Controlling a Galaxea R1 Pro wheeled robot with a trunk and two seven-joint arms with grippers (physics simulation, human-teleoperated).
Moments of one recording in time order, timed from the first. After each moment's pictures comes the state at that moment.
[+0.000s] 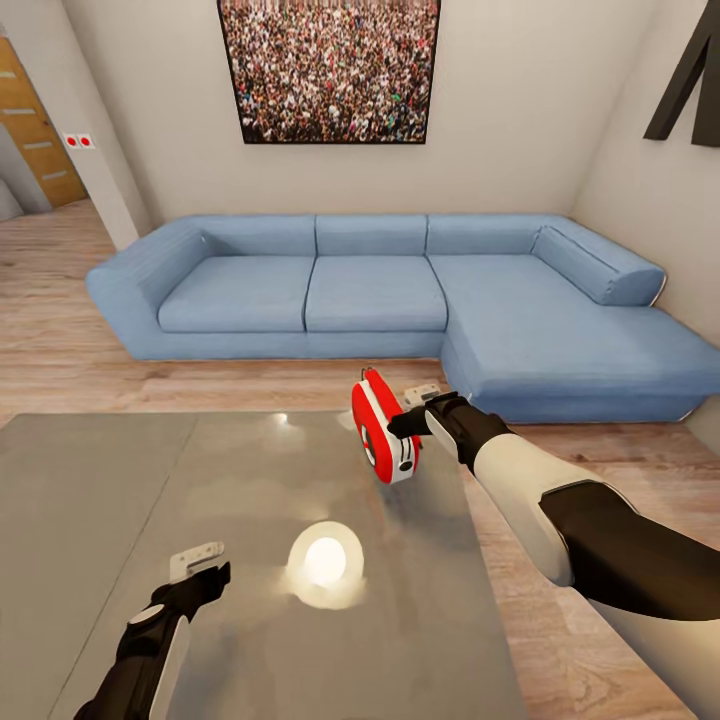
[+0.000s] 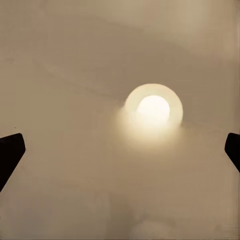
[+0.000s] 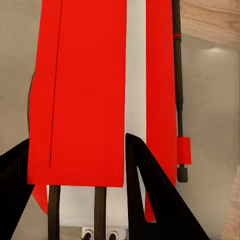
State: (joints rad) left arm -0.28 -0.09 0.29 -1.17 0.00 0.43 0.07; right arm -1.30 0.14 0.21 -0.18 0.02 0.48 0.17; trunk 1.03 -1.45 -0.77
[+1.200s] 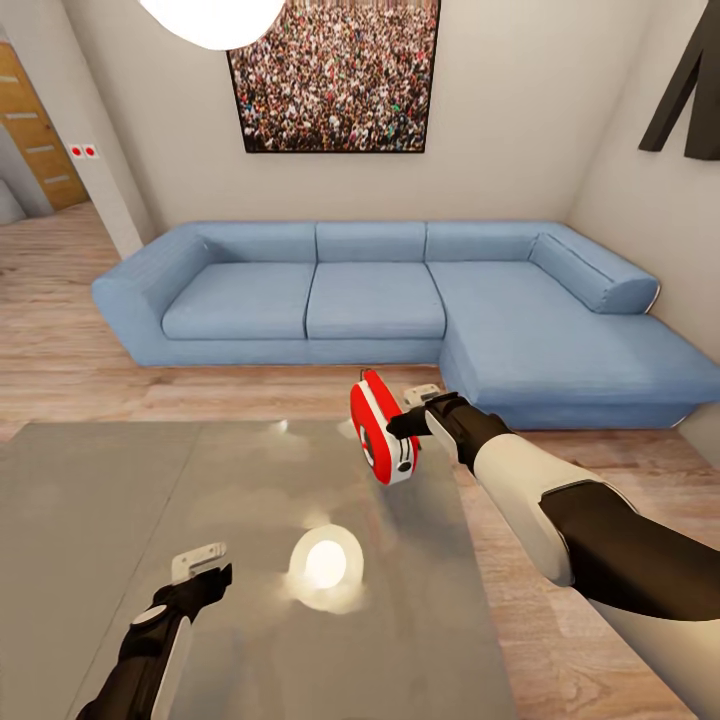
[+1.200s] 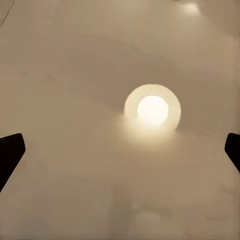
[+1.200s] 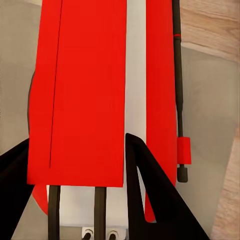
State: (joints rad) left arm -0.28 -0.09 0.29 -1.16 -0.01 0.43 0.08; right arm -1.30 0.14 0.21 -0.18 0.01 0.48 0.18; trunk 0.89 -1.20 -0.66
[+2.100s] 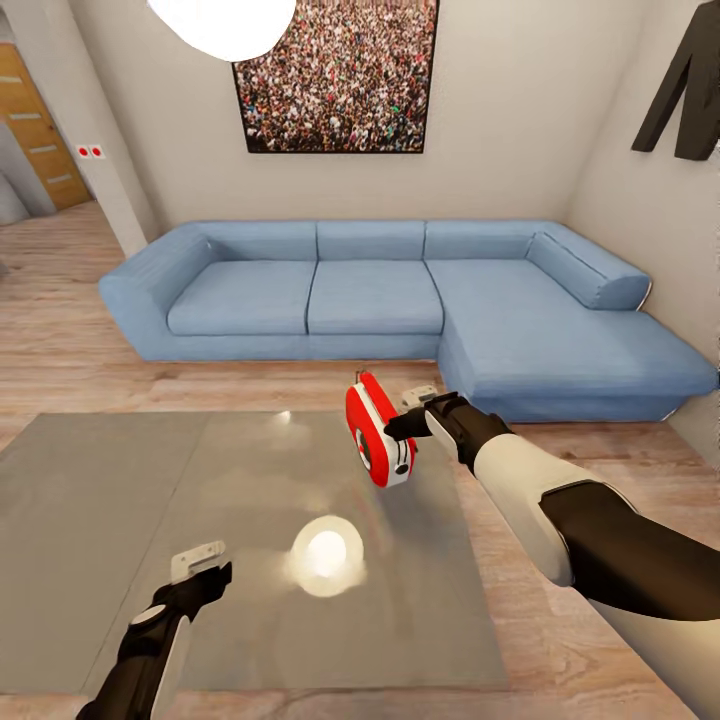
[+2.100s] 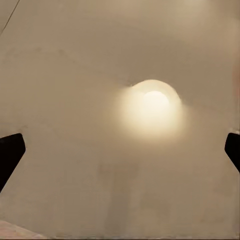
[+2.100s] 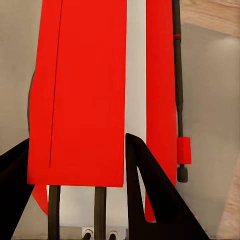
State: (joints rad) left arm -0.28 -0.09 0.29 -1.16 0.00 0.43 0.08; right arm -1.30 0.14 0.22 -0.18 0.02 0.50 0.22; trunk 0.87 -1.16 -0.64
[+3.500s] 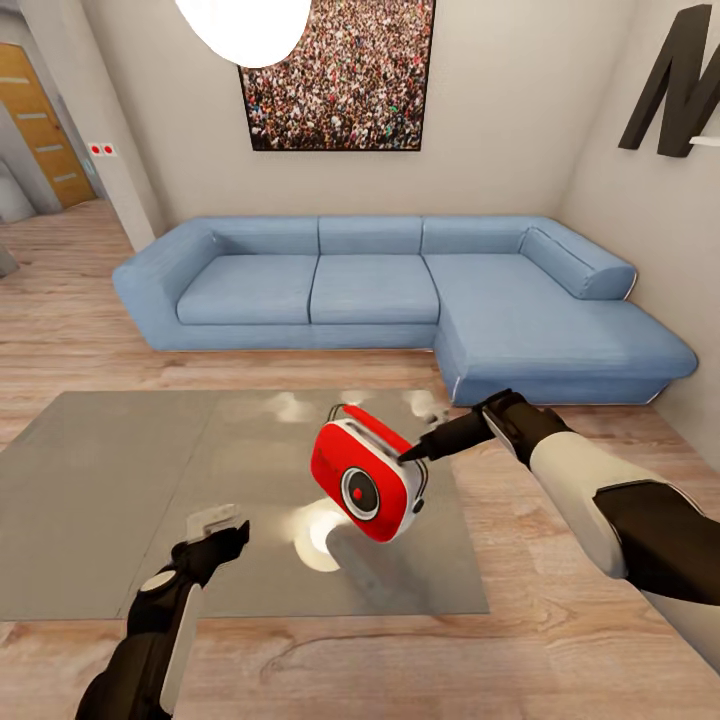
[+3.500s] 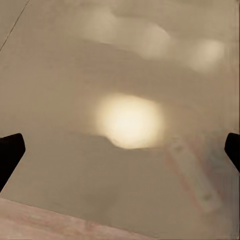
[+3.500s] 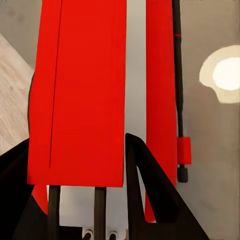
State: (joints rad) left arm -0.28 -0.13 0.20 -1.40 0.01 0.52 0.06; right arm -1.30 -0.05 0.23 -0.19 0.23 0.56 1.08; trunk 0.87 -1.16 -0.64
